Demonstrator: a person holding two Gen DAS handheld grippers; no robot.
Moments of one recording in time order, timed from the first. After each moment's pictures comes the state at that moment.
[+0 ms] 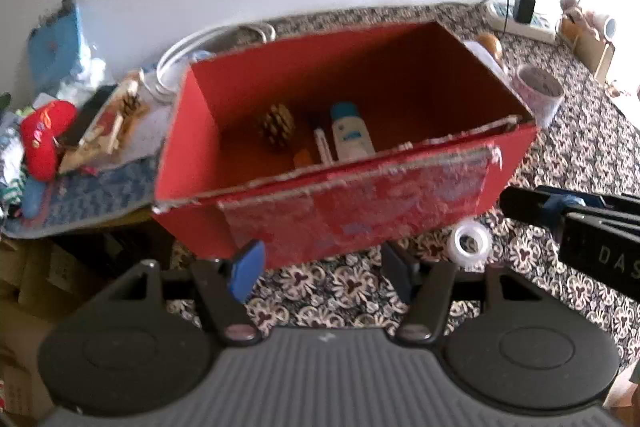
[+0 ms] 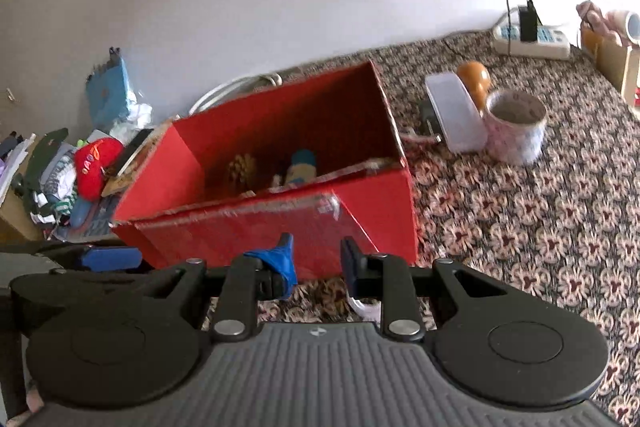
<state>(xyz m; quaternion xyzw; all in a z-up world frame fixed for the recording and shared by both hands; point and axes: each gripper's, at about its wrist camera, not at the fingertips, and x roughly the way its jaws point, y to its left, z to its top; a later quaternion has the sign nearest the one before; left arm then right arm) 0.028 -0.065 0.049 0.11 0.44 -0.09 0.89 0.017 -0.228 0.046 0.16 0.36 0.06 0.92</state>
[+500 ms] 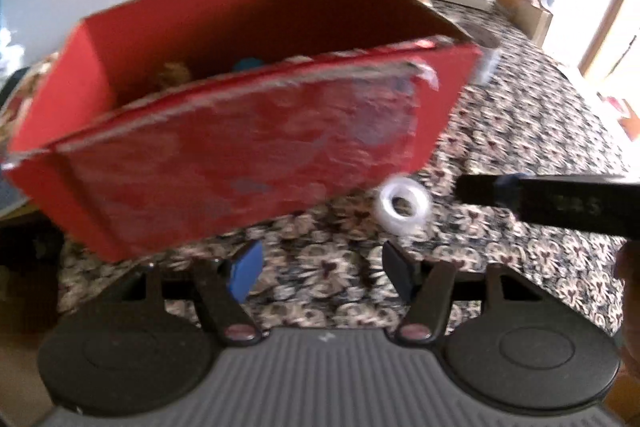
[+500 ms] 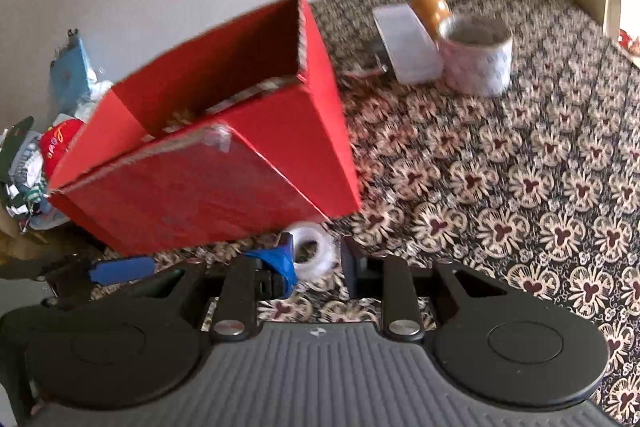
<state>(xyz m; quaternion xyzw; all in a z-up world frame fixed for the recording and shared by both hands) 0.024 -0.090 -0.018 0.09 0.45 -0.21 0.86 0.026 -0.262 -0.011 0.18 0.42 0.04 0.89</state>
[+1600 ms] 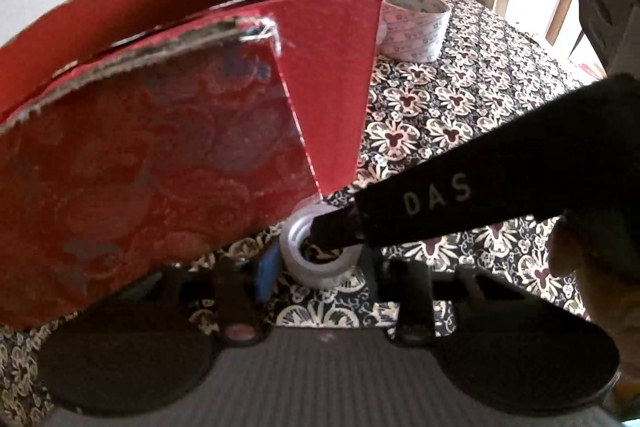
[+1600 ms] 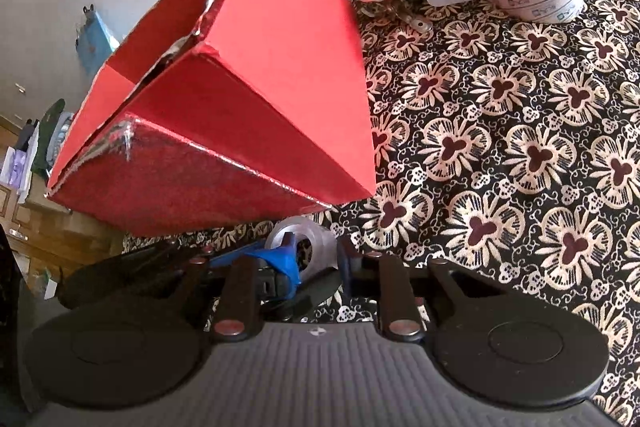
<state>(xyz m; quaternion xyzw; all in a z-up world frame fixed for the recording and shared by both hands) 0.043 -0.165 -0.064 0.13 0.43 -0.26 0.86 0.083 -0.282 -0.059 0.25 0.49 0.14 0.82</state>
